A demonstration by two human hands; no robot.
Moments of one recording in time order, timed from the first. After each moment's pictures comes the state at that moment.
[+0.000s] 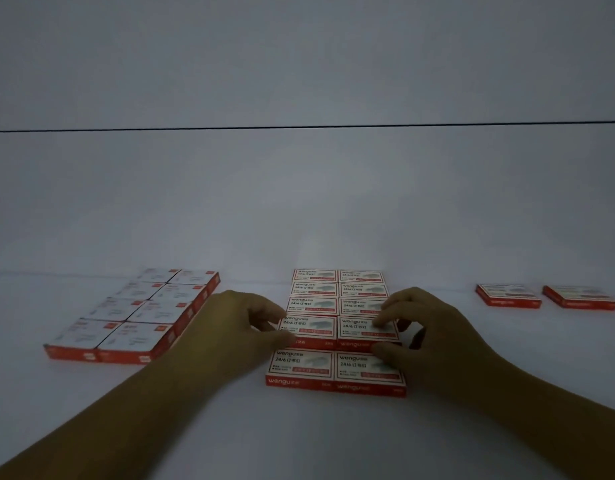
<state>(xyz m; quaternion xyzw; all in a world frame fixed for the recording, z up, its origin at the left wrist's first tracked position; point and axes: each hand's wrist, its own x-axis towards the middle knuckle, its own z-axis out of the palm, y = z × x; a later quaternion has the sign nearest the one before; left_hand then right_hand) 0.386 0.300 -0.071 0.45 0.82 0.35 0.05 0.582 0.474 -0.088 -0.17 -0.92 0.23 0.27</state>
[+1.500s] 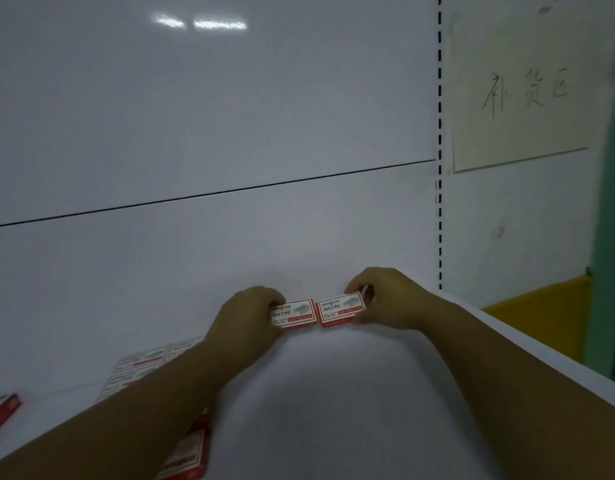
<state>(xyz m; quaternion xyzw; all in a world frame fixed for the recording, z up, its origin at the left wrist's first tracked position) 0.512 0.502 -0.039 0.66 0.70 0.23 -0.11 0.717 0.629 -0.051 -0.34 -0.89 0.13 0.26</state>
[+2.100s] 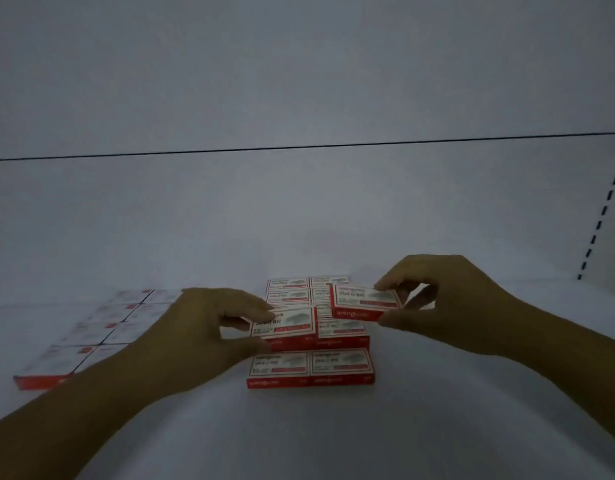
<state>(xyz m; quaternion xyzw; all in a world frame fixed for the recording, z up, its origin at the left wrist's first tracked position) 0.403 0.277 -0.028 0.61 0.72 0.32 0.00 0.630 0.470 -0.023 -0.17 -0.93 0.19 0.27</state>
